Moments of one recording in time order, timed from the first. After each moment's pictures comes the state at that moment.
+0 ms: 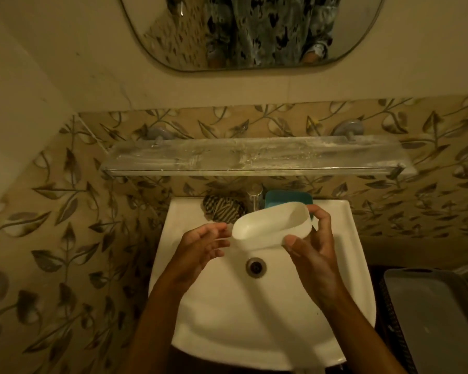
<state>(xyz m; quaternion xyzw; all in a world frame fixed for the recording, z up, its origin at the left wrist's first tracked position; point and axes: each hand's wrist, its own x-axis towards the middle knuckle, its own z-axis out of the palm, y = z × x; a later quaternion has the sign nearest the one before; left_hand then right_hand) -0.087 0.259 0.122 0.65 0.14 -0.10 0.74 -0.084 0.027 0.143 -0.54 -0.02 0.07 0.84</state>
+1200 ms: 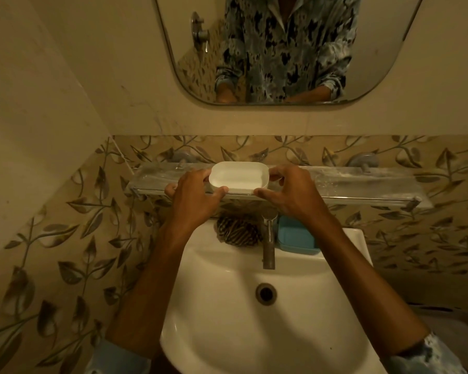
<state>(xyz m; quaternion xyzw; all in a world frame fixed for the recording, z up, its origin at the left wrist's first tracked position) -0.009 0.284 0.230 0.94 0.11 0.18 0.28 0.038 0.089 0.234 -0.91 -0.15 -0.02 0.38</state>
